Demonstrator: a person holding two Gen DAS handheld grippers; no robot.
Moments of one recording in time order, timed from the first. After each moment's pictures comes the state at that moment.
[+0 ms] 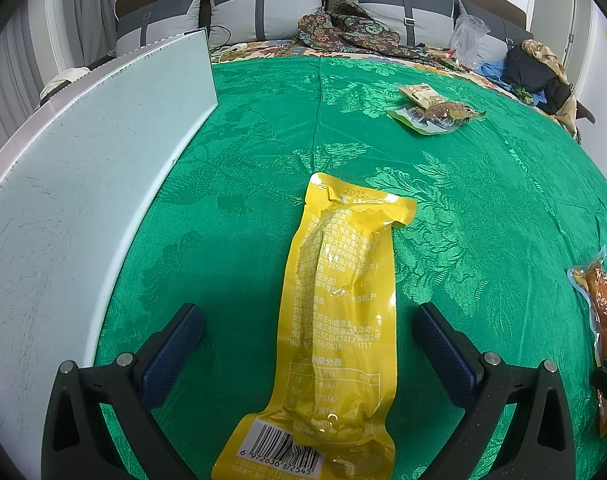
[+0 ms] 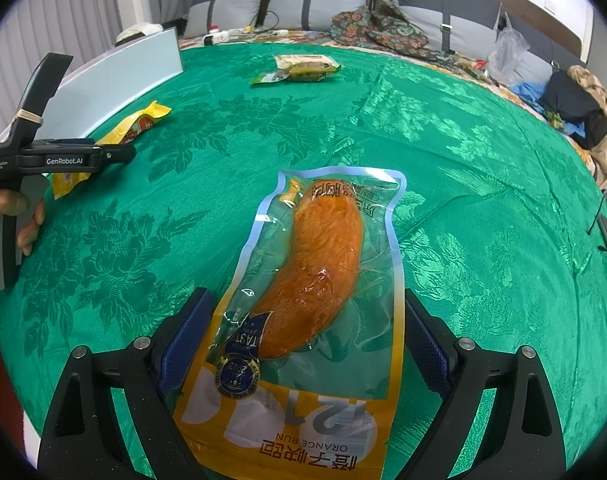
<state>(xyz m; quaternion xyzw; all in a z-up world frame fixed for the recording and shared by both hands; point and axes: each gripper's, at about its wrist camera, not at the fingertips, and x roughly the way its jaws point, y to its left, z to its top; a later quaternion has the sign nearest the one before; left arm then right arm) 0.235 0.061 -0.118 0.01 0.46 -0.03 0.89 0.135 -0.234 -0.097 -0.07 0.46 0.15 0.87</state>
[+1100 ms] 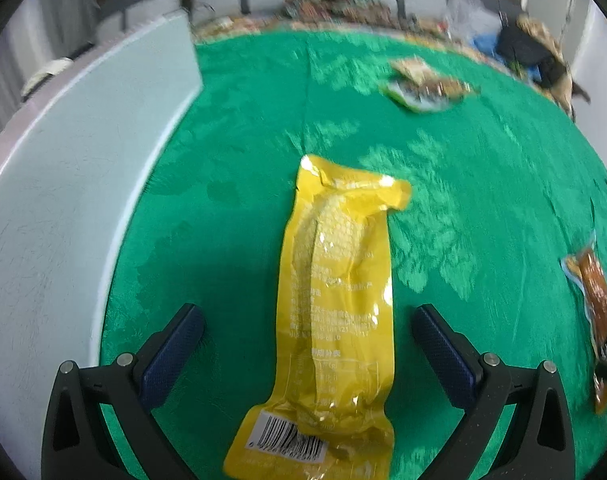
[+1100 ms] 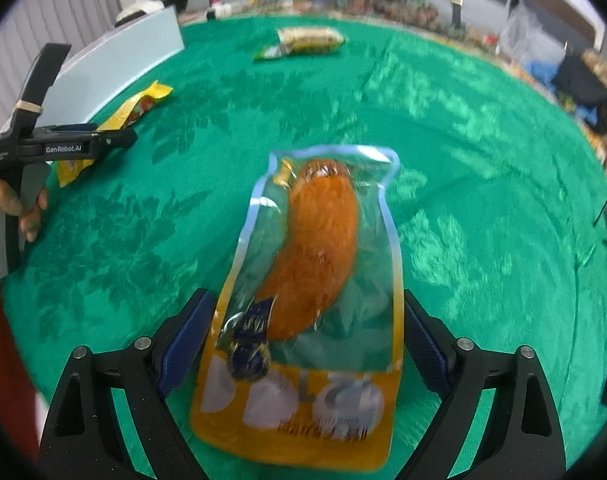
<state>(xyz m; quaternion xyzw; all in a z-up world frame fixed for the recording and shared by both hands) 0.252 0.062 -0.116 0.03 0.53 -0.06 0.84 0.150 -0.241 -0.090 -0.06 0.53 0.17 0.83</state>
